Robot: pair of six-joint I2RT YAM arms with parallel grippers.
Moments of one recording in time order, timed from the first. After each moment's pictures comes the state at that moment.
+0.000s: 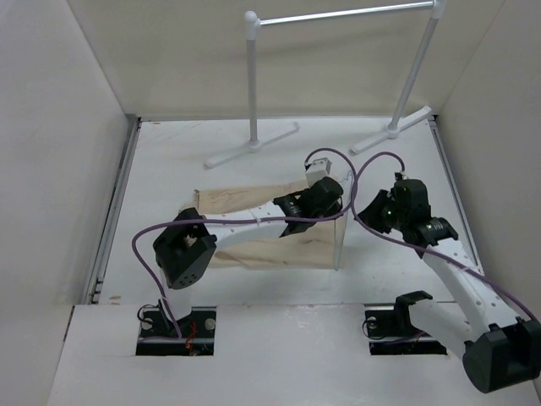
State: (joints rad) left arm -1.05 1.84 1.40 -0.18 -0.33 -0.92; right arm 0.23 0.90 0.73 -0.52 -0.18 0.71
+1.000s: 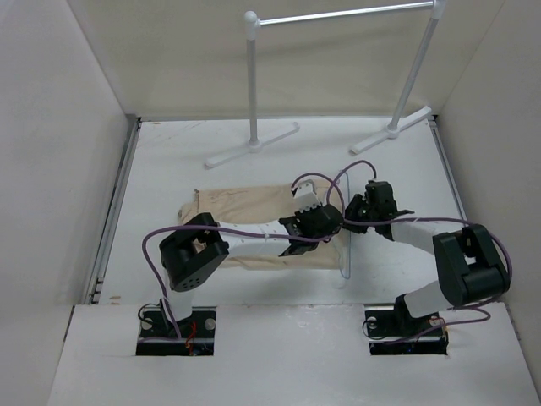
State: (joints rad) left arm -1.14 1.86 1.20 -0.06 -0.59 -1.19; right arm 0.26 1.47 0.60 0.01 -0.21 0.77
